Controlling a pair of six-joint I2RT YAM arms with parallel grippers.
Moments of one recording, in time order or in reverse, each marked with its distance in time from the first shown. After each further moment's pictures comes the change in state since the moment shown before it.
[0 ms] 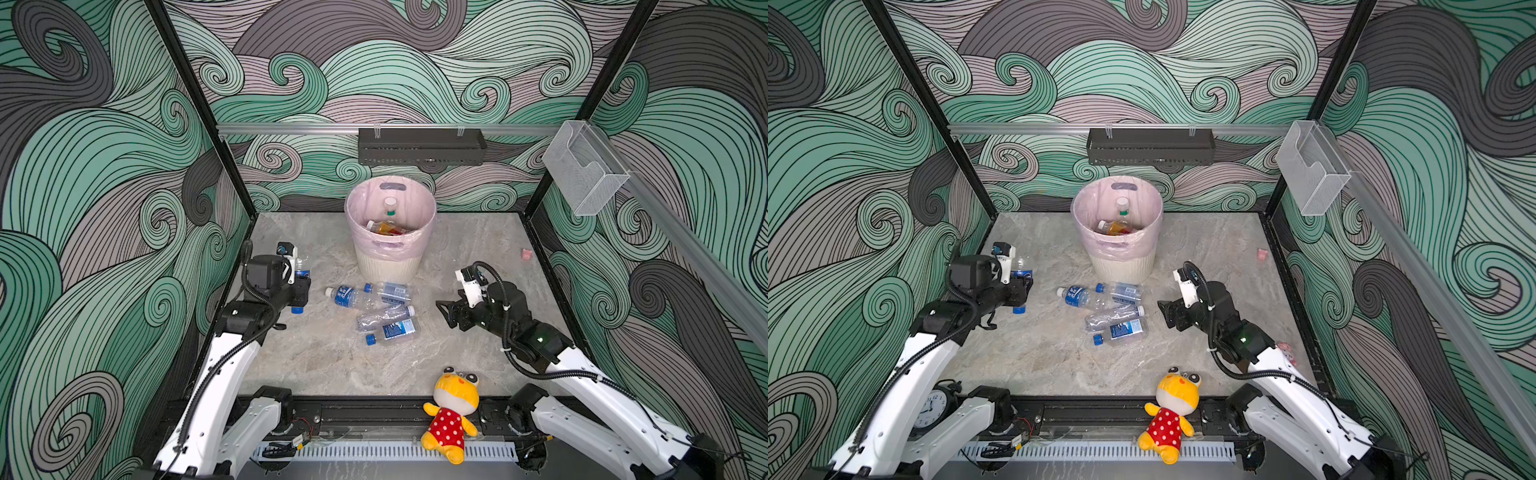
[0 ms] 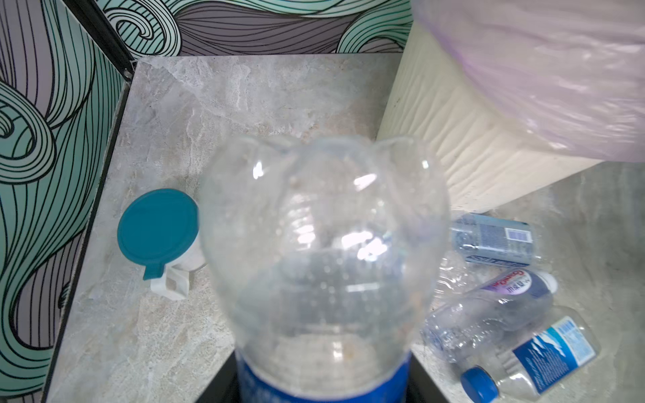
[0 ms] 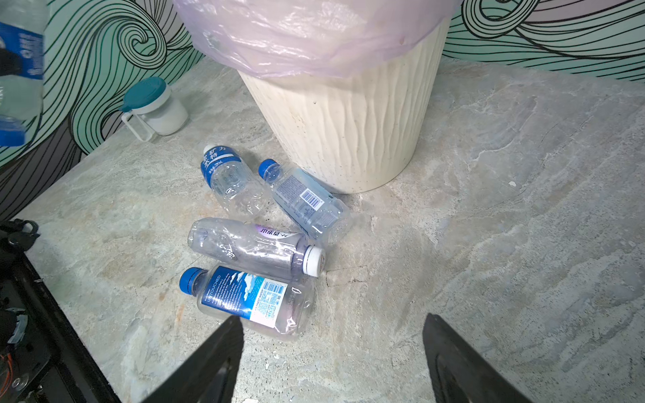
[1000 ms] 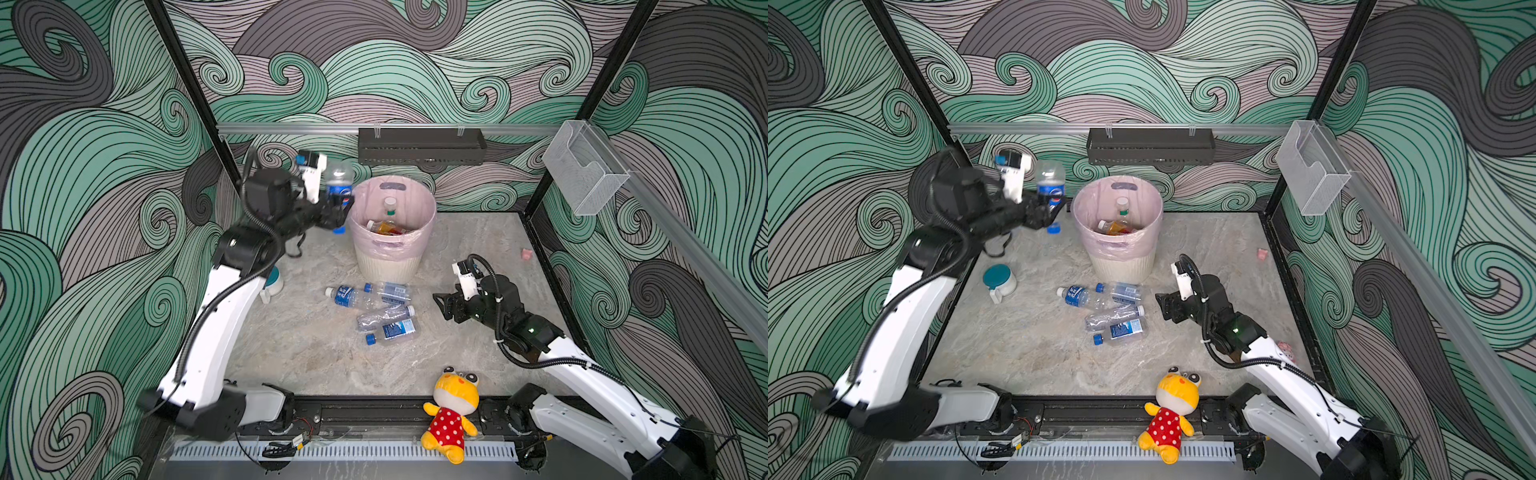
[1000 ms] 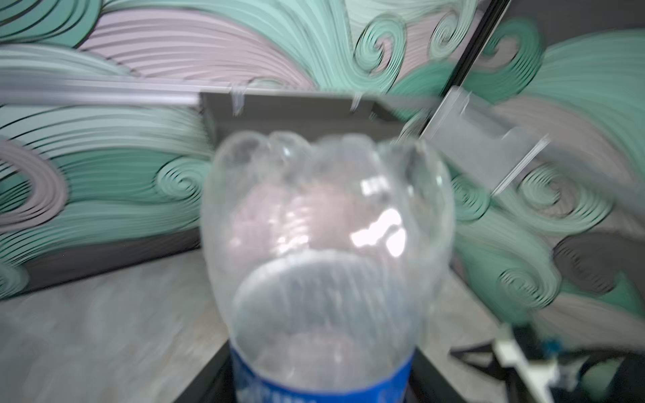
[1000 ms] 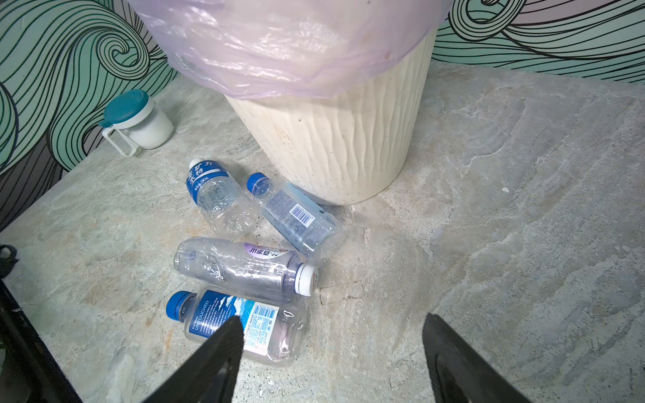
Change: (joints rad) left arm -0.229 0.690 1.089 0.056 0.222 -0.064; right arm 0.001 0.071 0.029 0.050 0.034 0.034
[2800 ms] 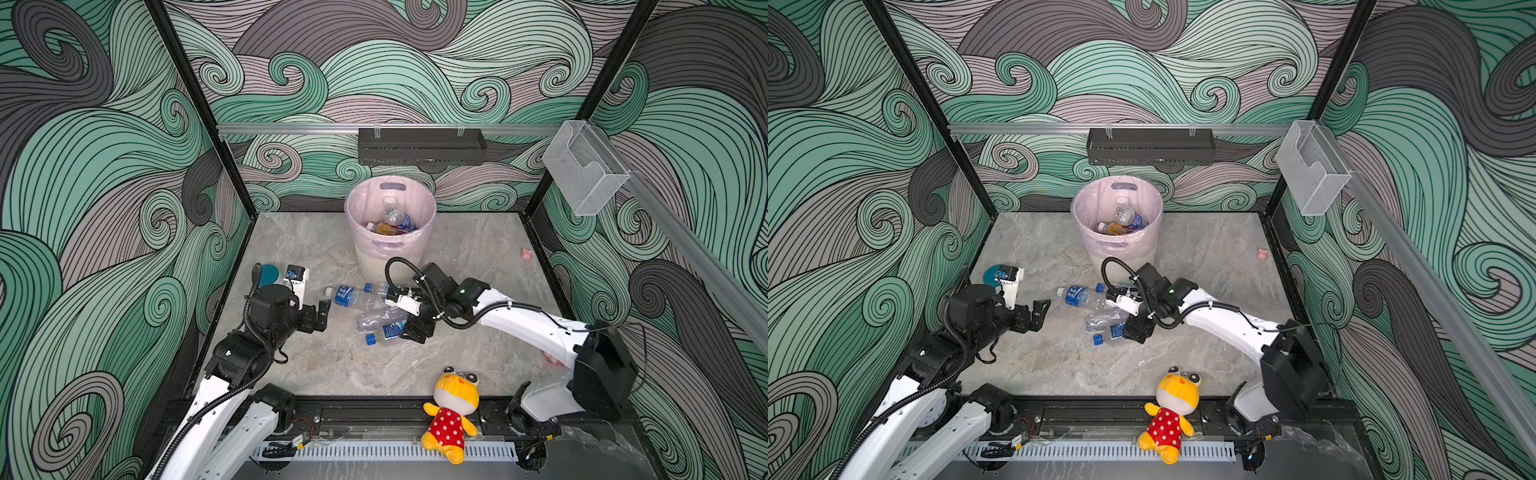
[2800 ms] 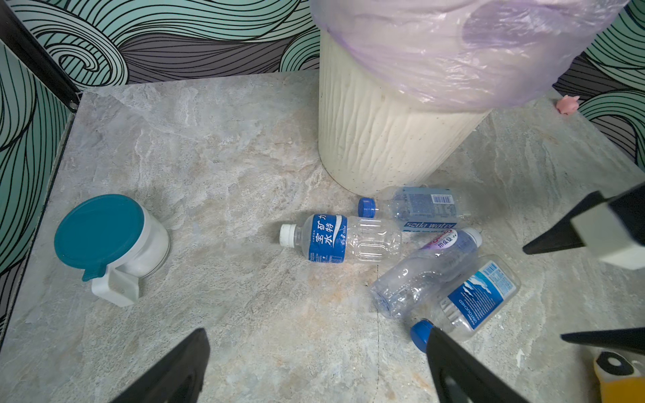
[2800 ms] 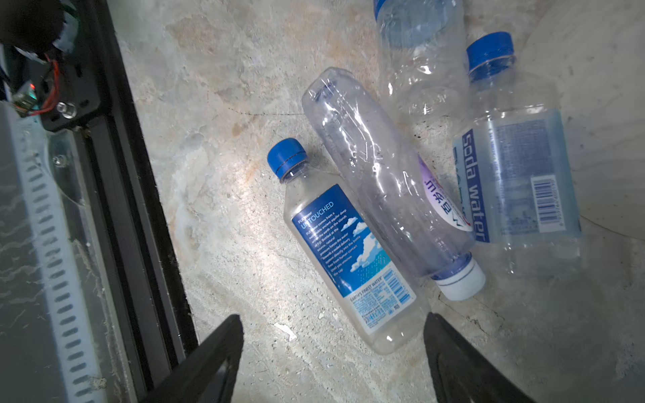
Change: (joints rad) left arm -0.018 -0.878 -1.203 -0.049 -0.305 0.016; right arm 0.240 0.613 0.426 -0.401 -0.240 -0.555
